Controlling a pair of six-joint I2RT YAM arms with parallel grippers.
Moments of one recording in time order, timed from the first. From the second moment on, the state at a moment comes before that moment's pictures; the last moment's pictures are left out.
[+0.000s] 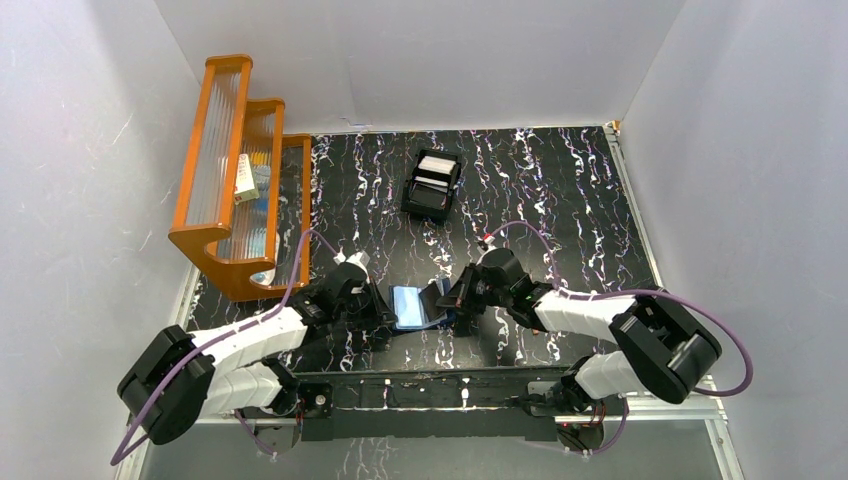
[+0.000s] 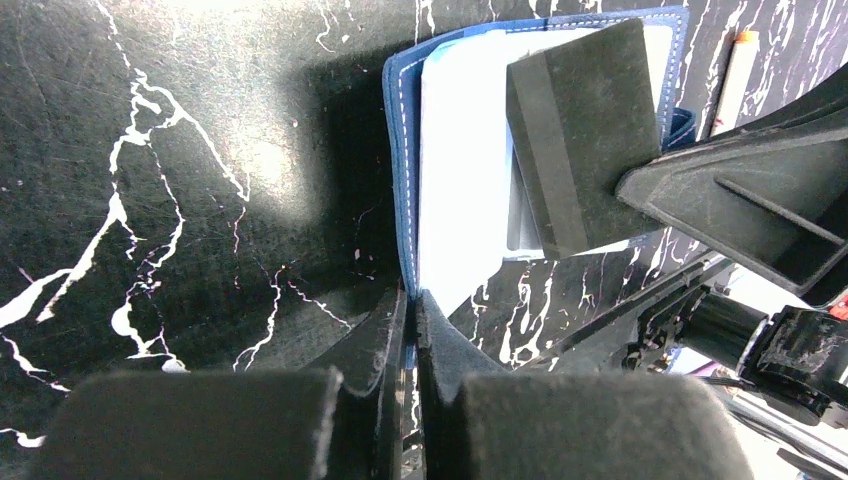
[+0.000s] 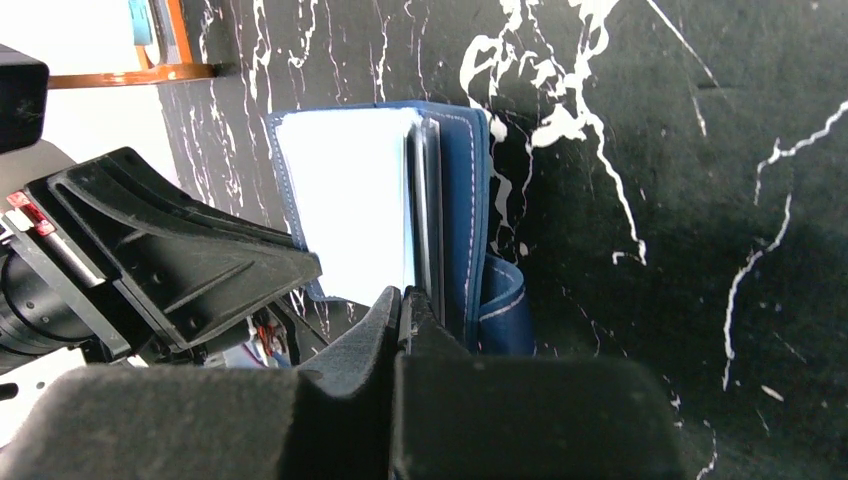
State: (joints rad) left arm -0.75 1.13 0.40 -0.09 0.11 -0.95; right arm 0.76 1.35 0.44 0.26 -0.27 1.04
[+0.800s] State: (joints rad) left arm -0.75 1.18 0.40 -0.08 0.12 -0.93; right arm 0.79 1.46 0.41 0.53 -0.33 0.95
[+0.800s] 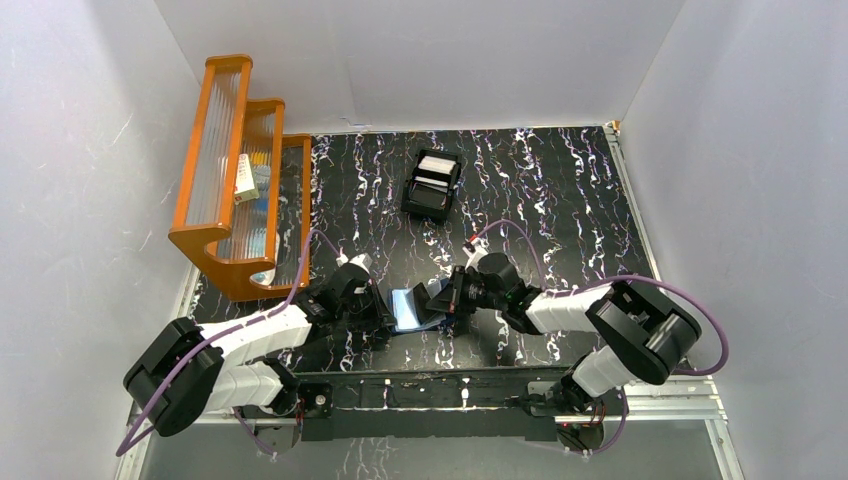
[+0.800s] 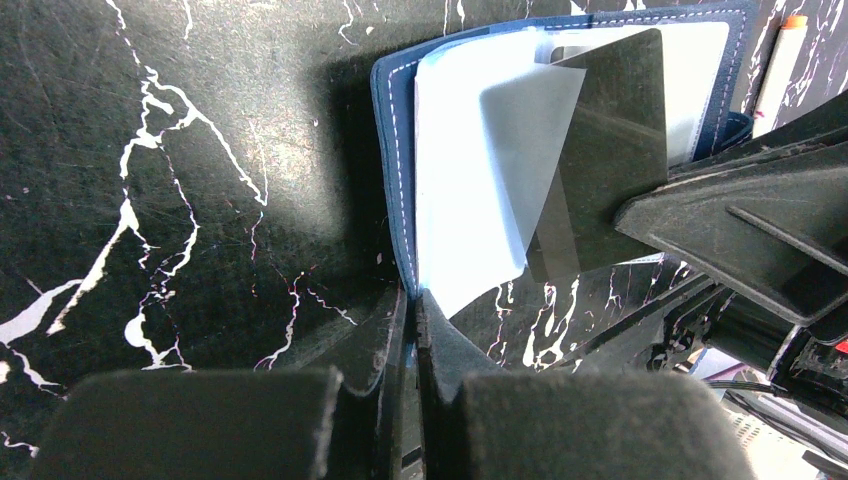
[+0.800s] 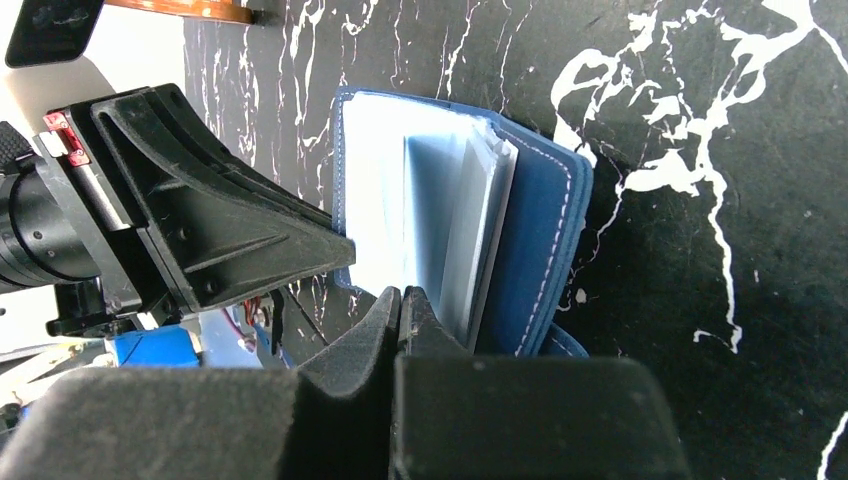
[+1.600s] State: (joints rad) left arm -0.75 1.18 0.40 -0.08 0.12 -0.93; right arm 0.84 1.55 0.38 0.67 -0.24 0.96
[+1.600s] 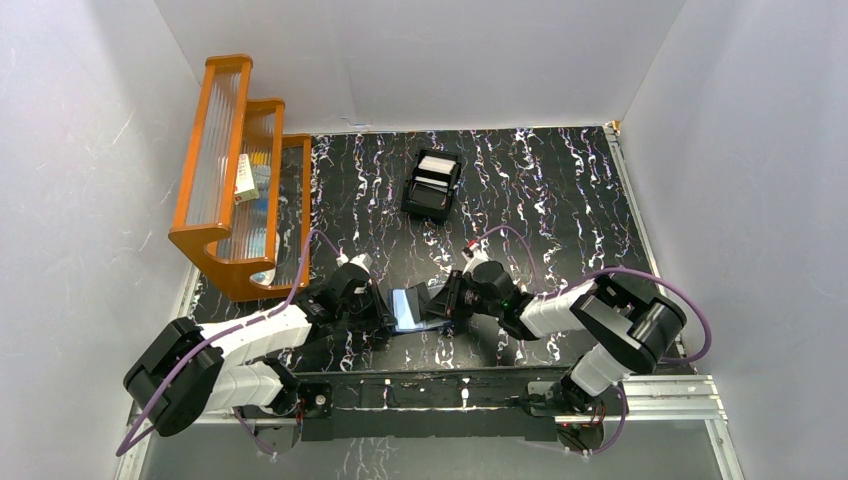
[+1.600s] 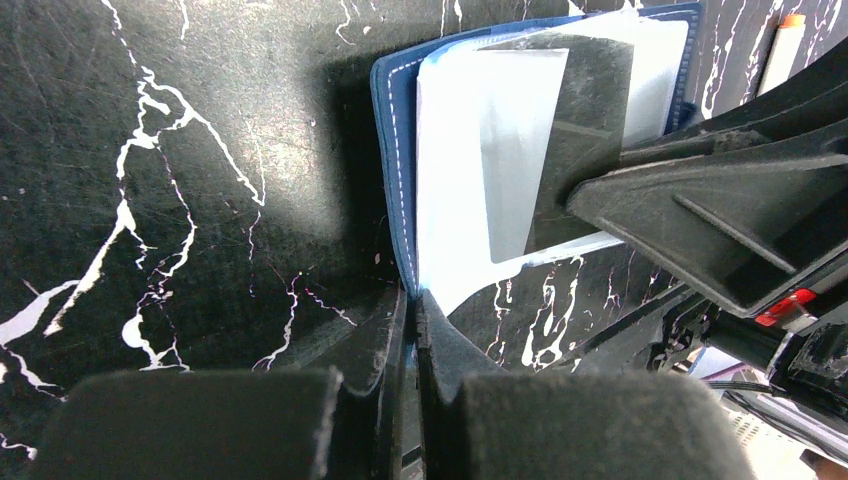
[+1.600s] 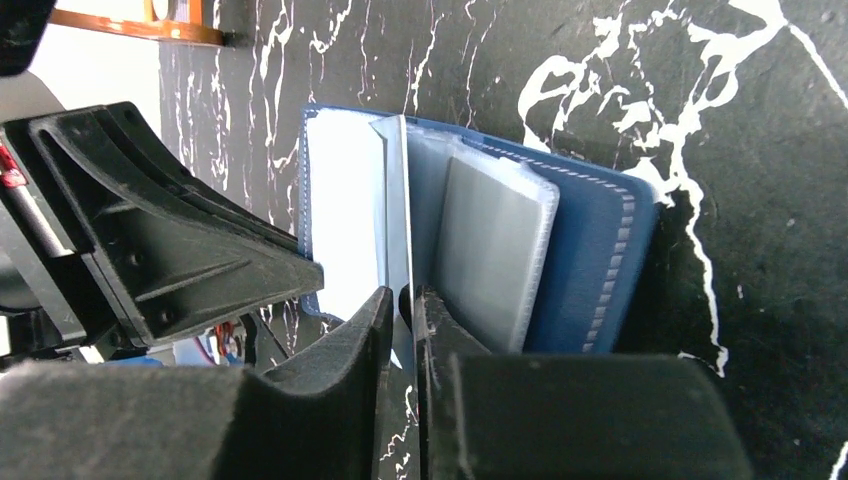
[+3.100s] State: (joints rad) left arm -0.75 1.19 0.40 -0.07 0.12 -0.92; right arm 0.89 1.43 0.58 0.08 -0.15 0.90
